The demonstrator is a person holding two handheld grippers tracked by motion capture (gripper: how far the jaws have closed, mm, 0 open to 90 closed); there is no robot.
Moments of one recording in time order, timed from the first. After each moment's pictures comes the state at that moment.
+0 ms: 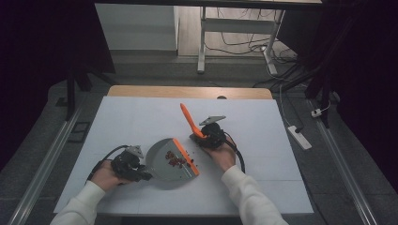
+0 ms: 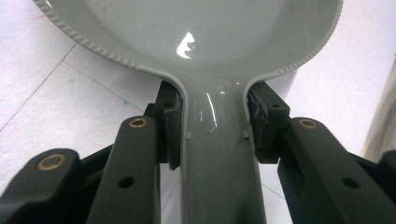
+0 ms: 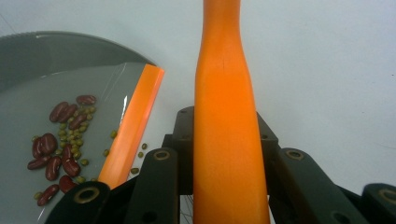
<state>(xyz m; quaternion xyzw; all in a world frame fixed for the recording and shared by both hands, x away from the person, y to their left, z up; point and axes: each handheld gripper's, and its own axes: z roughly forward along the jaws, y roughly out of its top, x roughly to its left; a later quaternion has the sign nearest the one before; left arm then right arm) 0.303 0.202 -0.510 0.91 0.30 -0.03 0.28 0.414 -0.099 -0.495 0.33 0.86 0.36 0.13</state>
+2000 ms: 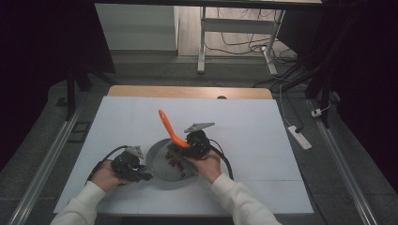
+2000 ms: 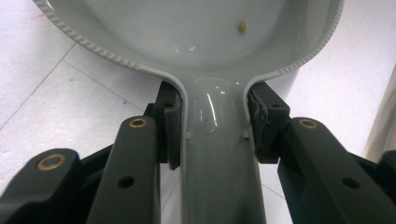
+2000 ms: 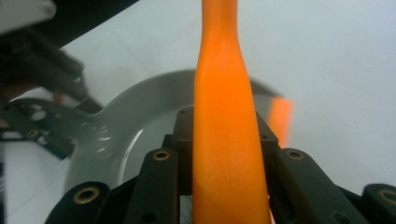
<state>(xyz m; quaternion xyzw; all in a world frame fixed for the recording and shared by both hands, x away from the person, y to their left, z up) 0.301 0.201 -0.510 0.91 0.30 -0.03 0.28 0.372 -0.059 -0.481 0.30 0.85 0.44 0.03</state>
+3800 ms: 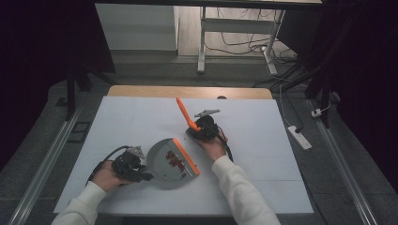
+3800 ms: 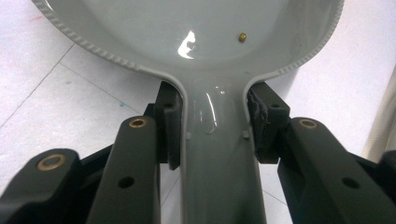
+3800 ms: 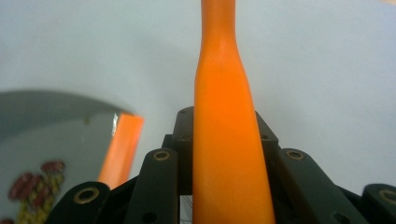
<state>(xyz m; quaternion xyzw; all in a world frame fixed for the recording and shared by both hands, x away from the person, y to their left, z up) 0.300 0.198 -0.509 0.91 0.30 -0.03 0.27 0.450 -0.075 -0.505 0.37 0.84 0.37 0.12</state>
